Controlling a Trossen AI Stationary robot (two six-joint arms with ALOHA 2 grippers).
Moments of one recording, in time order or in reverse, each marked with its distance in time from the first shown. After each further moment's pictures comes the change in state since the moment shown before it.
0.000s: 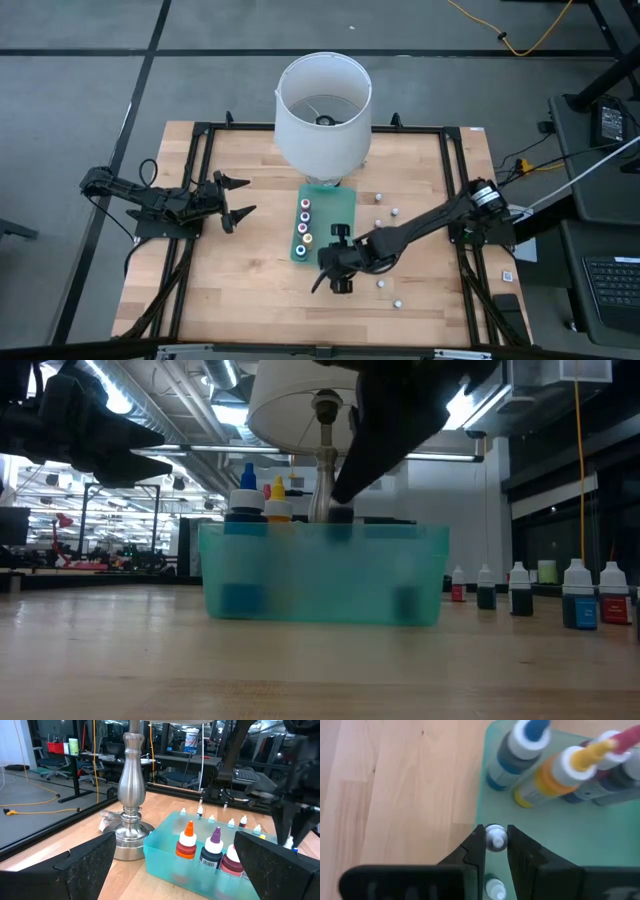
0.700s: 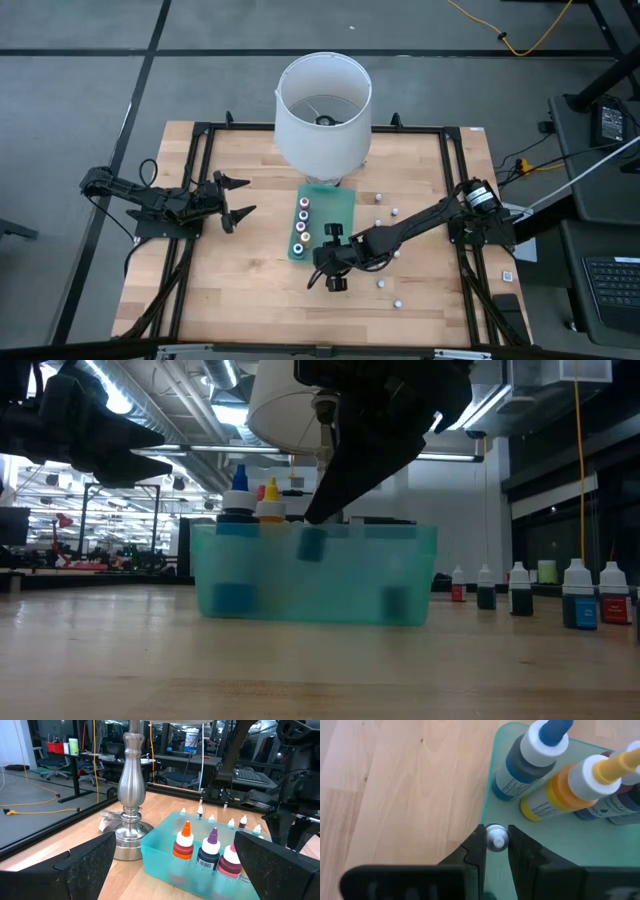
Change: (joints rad) left arm 0.000 0.000 0.000 0.000 0.000 0.000; right arm -0.034 0.043 -0.038 0.111 -0.024 -0.074
